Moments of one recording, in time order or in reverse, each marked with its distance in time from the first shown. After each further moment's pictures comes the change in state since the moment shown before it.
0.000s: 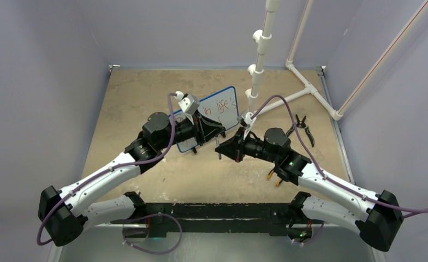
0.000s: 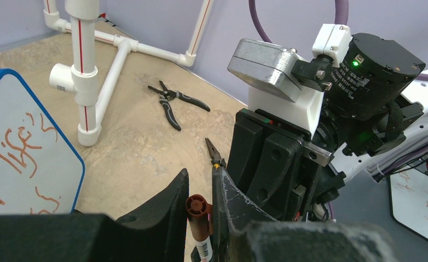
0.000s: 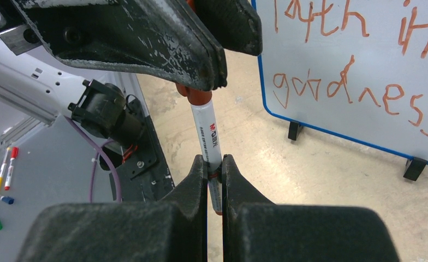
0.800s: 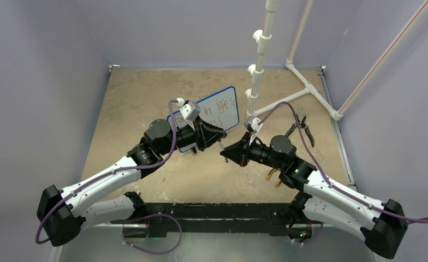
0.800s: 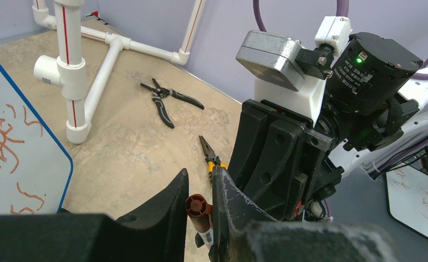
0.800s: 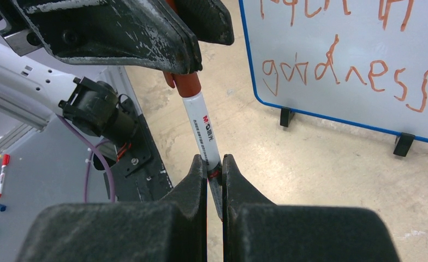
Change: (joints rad) left arm -0.044 -0.019 -0.079 0.068 -0.031 -0.011; right arm 0.008 -0.109 -0.085 -0.015 0.062 0.015
